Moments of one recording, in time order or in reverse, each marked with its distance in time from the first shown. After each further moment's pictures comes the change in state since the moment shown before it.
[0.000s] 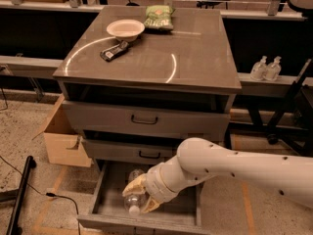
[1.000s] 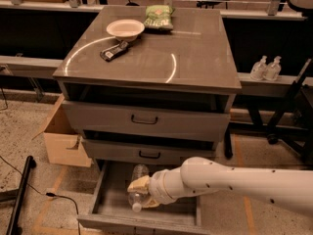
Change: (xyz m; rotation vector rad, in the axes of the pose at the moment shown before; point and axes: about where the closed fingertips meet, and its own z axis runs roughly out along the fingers) arm 0.062 0.023 0.047 0.137 0.111 -0.039
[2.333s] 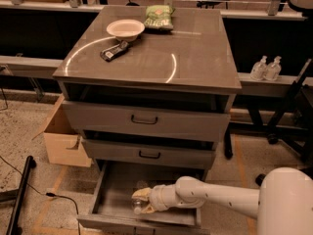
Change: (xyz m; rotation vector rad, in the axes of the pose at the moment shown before) arm 0.113 0.117 0.171 0.108 -0.051 0.177
